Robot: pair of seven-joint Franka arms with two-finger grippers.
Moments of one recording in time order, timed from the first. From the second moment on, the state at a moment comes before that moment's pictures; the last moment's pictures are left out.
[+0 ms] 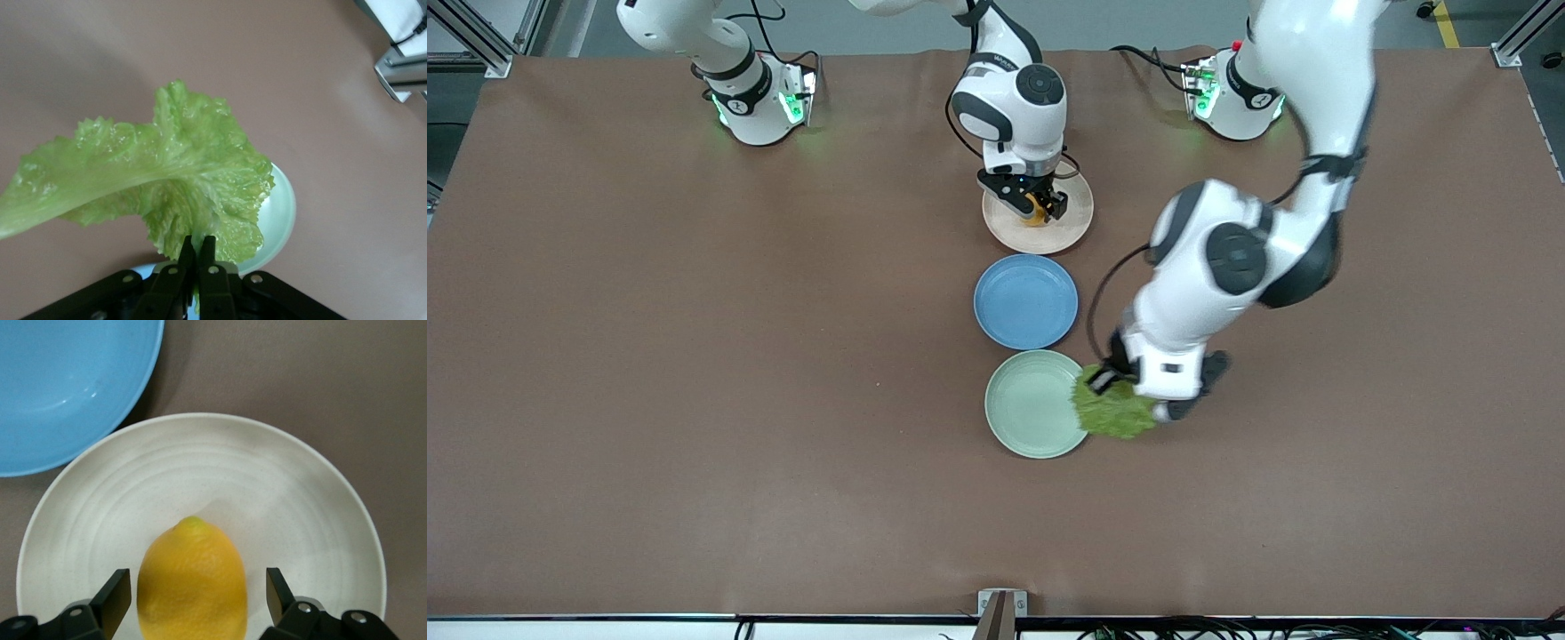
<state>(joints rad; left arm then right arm) -0.43 0.46 0.01 -1.54 -0.20 2.16 -1.01 1.17 0.60 -0.02 -1.81 0.03 2.42 1.85</state>
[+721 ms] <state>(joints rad) -0.20 0.18 0.01 -2.04 -0.19 2.16 -0.35 1.14 0.60 -0.04 -1.73 -0.06 2.31 1.75</state>
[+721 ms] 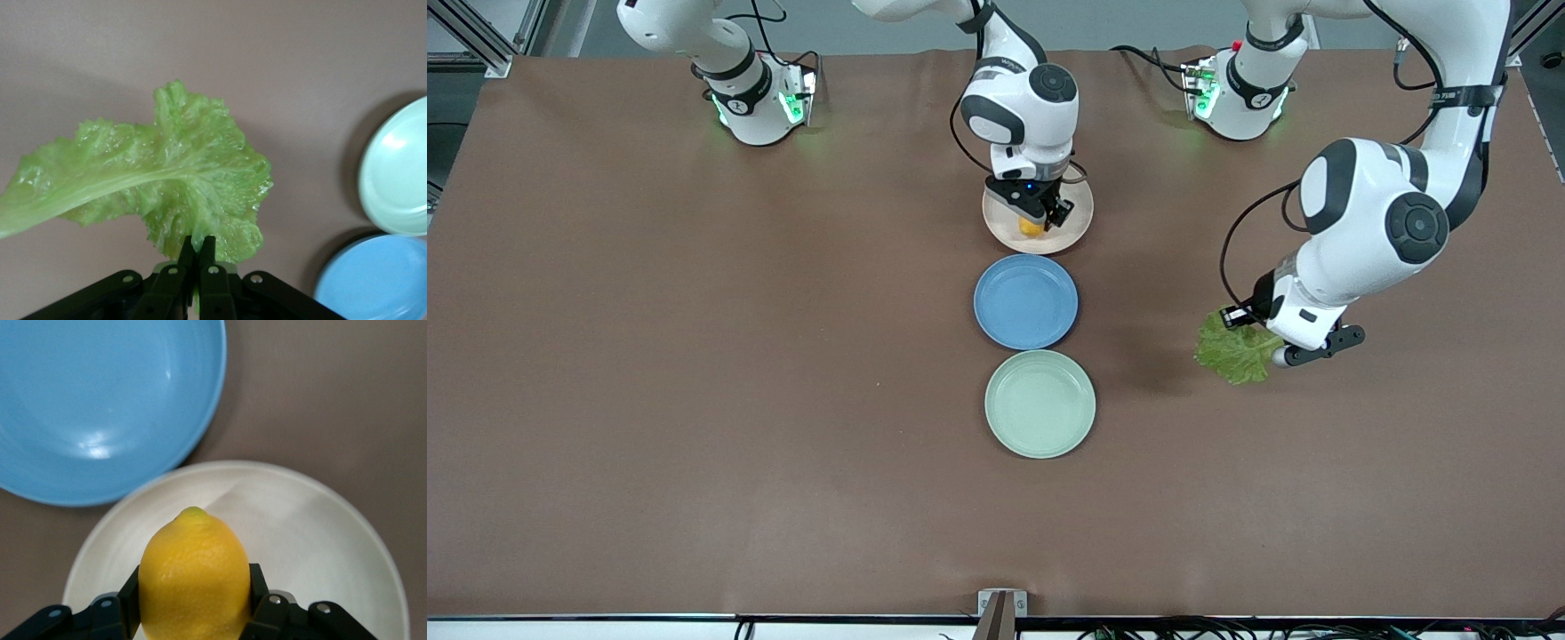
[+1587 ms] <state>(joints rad) -0.12 0.25 0.00 -2.23 -0.13 2.42 -0.11 0.49 0.31 -0.05 -1.97 -0.02 2.21 0.60</state>
